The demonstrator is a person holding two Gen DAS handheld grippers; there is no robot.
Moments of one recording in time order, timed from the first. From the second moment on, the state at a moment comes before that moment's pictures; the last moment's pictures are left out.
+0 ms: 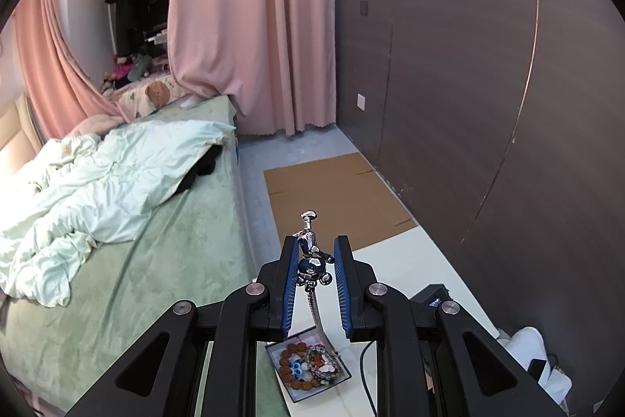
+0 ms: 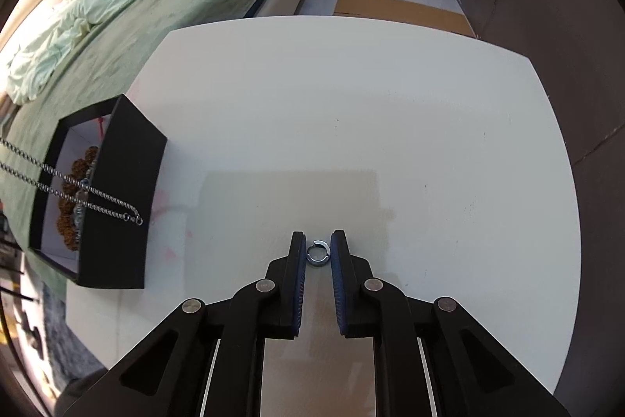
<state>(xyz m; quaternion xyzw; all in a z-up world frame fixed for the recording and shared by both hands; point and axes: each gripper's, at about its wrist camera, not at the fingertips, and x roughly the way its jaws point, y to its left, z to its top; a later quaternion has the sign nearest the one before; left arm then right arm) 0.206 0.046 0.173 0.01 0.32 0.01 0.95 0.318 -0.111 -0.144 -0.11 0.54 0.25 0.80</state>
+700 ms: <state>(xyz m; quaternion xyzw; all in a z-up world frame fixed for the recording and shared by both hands) 0.207 0.043 0.217 0.06 0.29 0.04 0.95 0.304 -0.128 -0.082 0.07 0.46 0.35 0.81</state>
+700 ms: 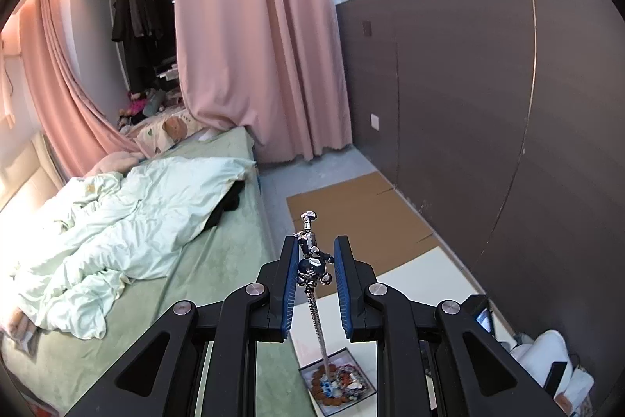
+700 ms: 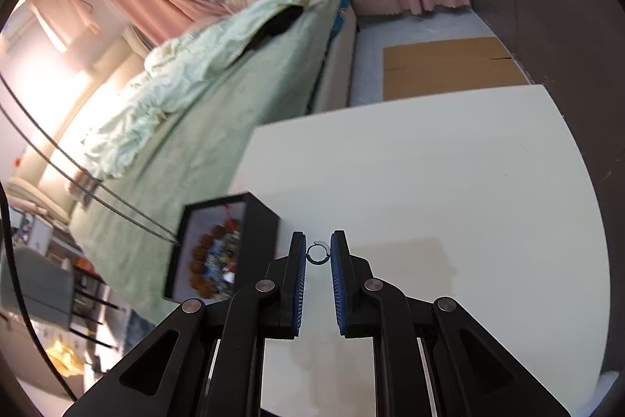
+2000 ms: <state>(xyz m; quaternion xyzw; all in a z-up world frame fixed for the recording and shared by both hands) 0.275 0.063 0.039 -0.01 0.41 0.00 0.91 0.317 -0.137 -0.076 0.12 0.45 0.37 0.80</state>
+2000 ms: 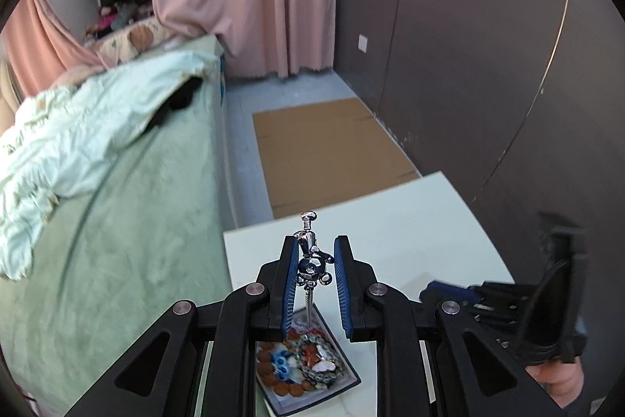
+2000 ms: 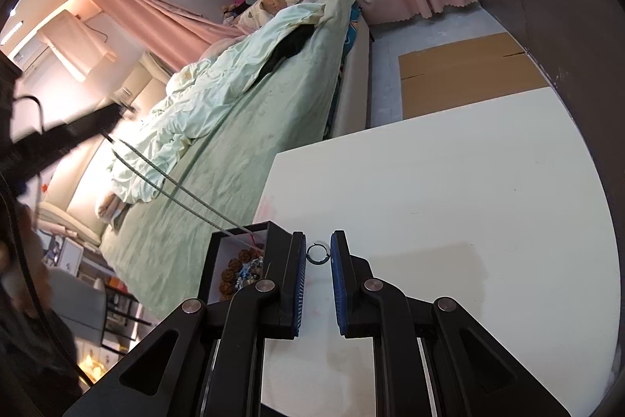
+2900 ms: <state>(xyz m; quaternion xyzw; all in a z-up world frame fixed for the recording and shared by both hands) 0.240 0.128 -0.041 -0.15 0.45 0.02 0.88 0.294 -0.060 -0.079 0.12 0.45 0.44 0.77</state>
